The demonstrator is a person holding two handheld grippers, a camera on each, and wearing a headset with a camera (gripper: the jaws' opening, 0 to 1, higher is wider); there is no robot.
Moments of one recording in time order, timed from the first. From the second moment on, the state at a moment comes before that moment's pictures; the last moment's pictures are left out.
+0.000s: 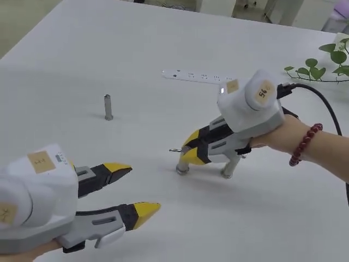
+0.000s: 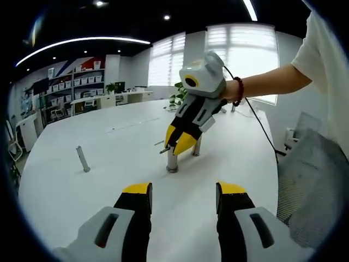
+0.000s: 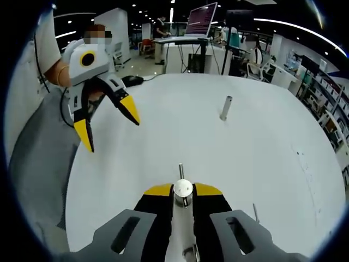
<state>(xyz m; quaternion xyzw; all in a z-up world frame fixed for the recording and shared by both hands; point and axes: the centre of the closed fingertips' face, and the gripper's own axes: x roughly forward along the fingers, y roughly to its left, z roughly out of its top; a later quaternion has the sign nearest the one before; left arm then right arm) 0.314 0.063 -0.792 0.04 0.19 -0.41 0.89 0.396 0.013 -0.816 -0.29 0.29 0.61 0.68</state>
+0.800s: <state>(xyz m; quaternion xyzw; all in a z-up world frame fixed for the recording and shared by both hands) 0.312 0.062 -0.793 0.04 0.19 -0.42 0.89 0.396 0.011 -0.823 -0.28 0.30 0.63 0.66</state>
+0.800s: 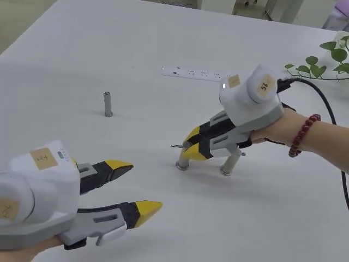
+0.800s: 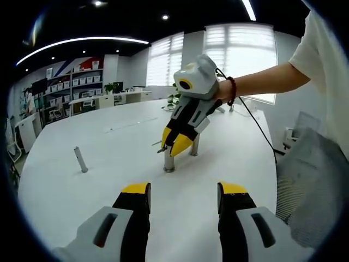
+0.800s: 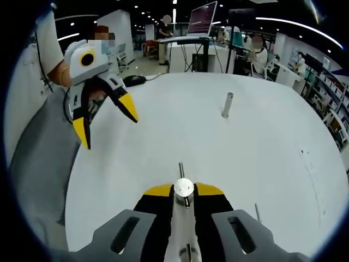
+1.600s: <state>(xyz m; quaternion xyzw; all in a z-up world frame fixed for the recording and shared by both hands) 0.302 0.065 -0.774 0.02 0.17 -0.41 0.90 0.417 0.072 -0.779 -0.16 0.27 0.60 0.74</state>
